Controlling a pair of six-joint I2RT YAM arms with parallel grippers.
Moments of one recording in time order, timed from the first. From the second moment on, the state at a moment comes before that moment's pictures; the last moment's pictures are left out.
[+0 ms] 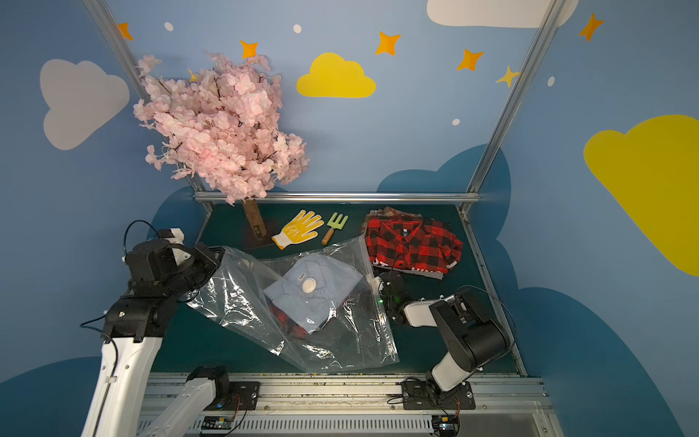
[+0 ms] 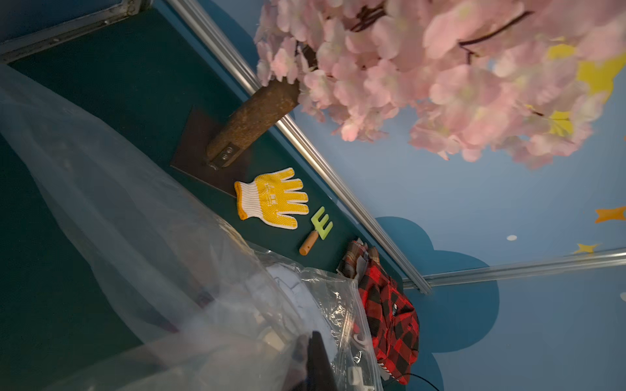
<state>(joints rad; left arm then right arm) 0.10 0.83 1.08 -0.74 0.24 -0.84 0.51 1.60 0.48 0.37 -0.63 0.85</state>
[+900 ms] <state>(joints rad) 0.36 1.19 0.95 -0.32 0.45 -0.64 0.66 1.42 0.43 0.18 -0.44 0.87</state>
